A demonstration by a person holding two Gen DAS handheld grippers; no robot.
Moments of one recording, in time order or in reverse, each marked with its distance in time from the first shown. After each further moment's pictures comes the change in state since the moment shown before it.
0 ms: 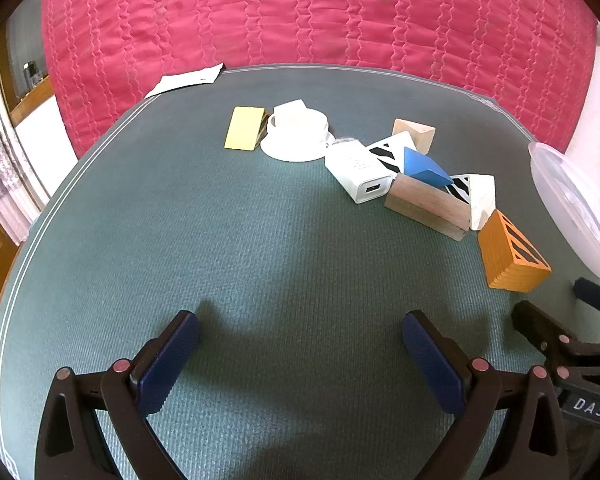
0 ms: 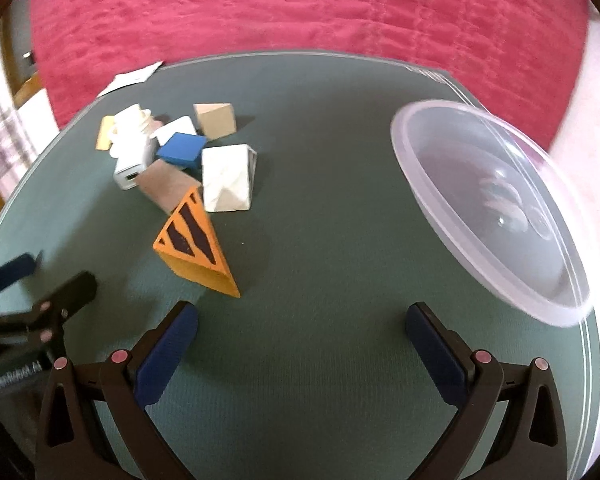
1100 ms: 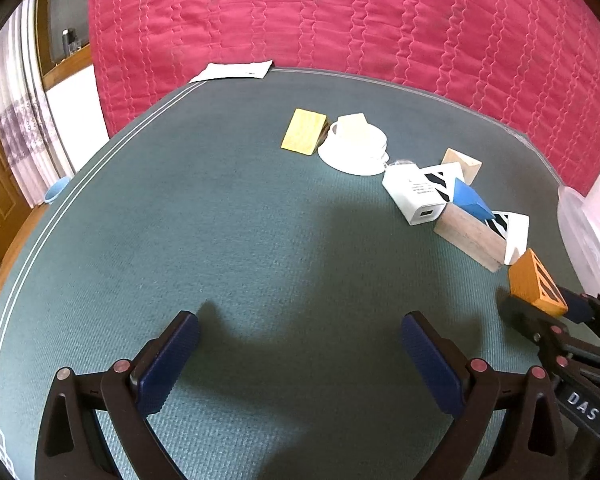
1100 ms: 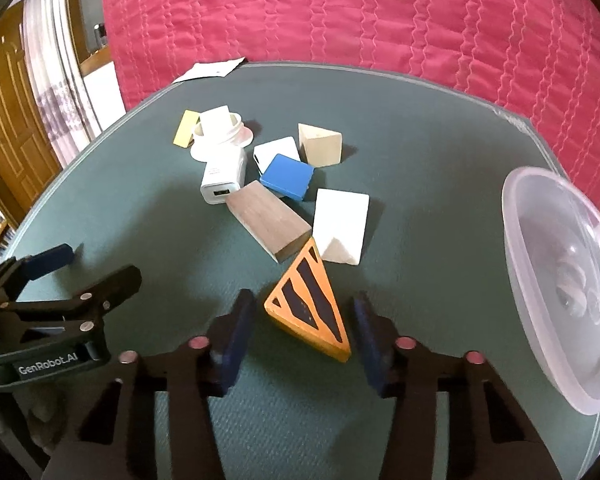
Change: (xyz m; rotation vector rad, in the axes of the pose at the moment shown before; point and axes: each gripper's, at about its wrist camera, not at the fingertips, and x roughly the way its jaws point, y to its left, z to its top) left arm -0.002 0.028 0.002 -0.146 -0.016 0.050; right arm 0.004 0.041 0.022 -0.172 -0.038 0.170
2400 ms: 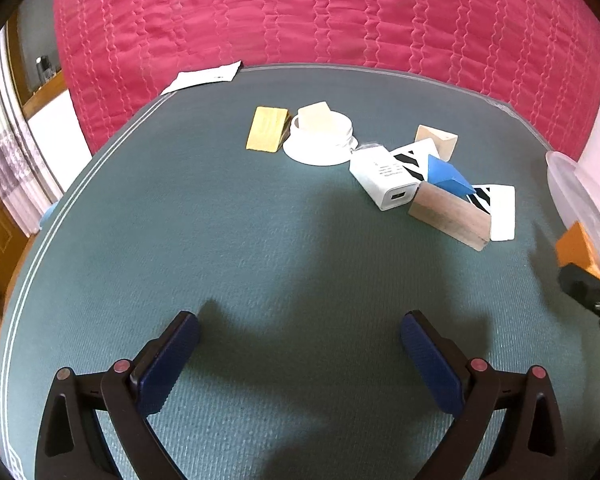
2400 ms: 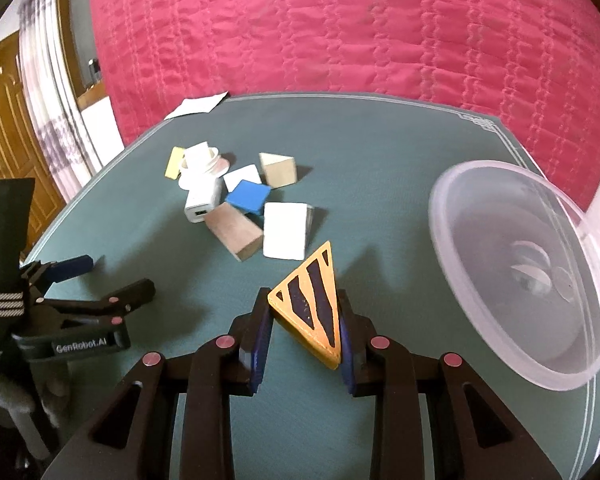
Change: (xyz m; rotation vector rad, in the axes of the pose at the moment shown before) left arm 0.003 -0.021 0.000 0.123 0.022 0.005; right arm -0.043 -0.043 -0.019 0.084 -0.100 0.017
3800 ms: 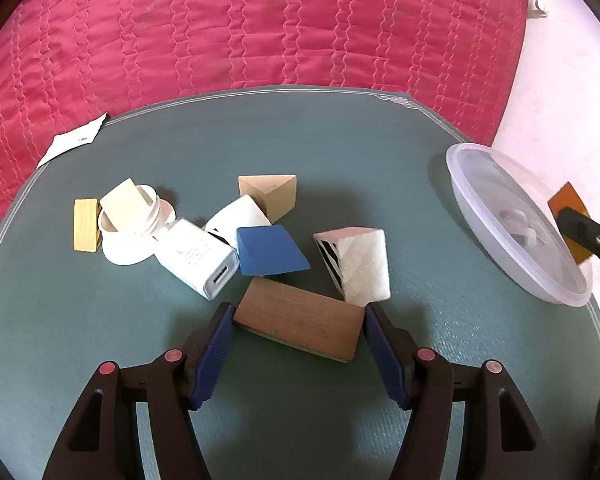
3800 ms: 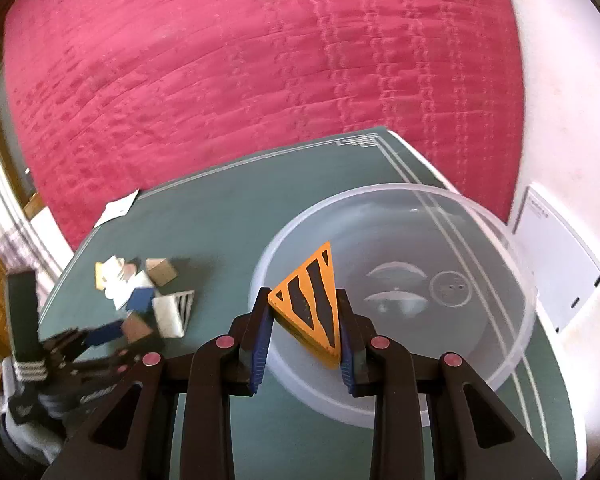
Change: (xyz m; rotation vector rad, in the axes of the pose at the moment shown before) left arm 0.020 -0.085 0.045 0.201 -0.054 -0.282; right arm -0.041 -0.105 0.015 0.318 -0.177 -0.150
